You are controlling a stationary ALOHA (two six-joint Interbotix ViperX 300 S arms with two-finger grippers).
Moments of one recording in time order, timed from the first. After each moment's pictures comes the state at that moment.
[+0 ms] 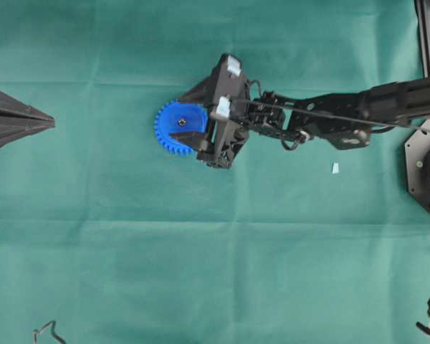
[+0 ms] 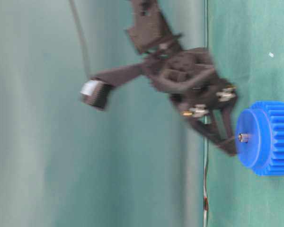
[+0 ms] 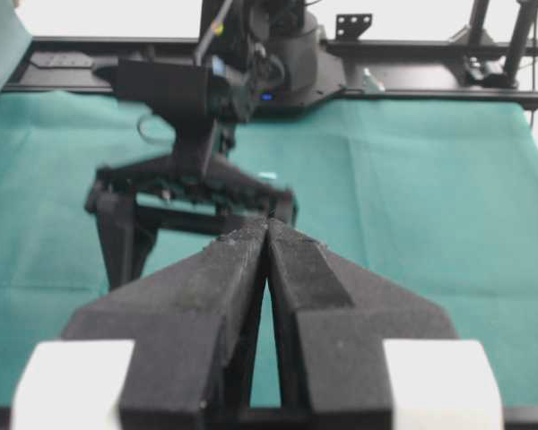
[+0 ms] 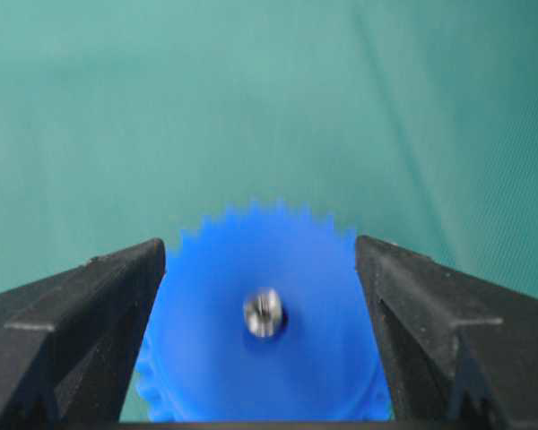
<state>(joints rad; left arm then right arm) -0.01 -0.96 1.15 0.01 -0.21 -0.01 -0.12 0.19 0.62 0.31 -0.36 -0.03</state>
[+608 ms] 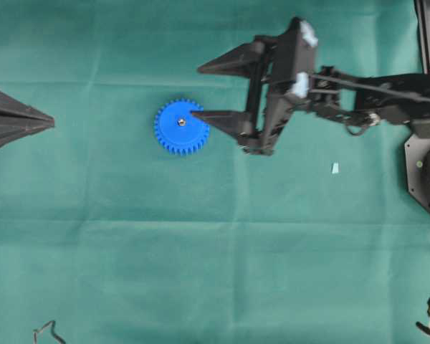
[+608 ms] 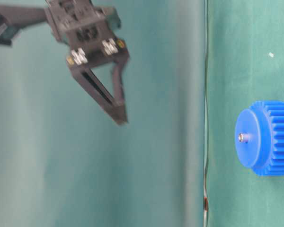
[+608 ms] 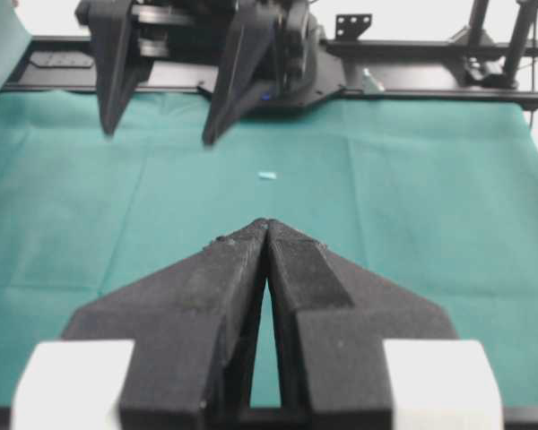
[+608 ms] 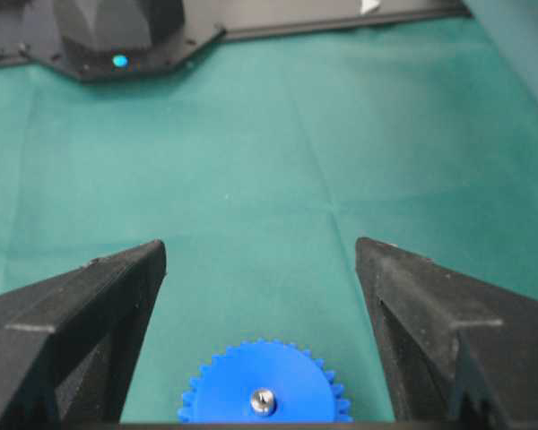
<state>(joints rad) -0.01 -0.96 1.15 0.01 -0.21 -0.01 -0.12 -0.20 0.75 0.30 -0.29 -0.08</state>
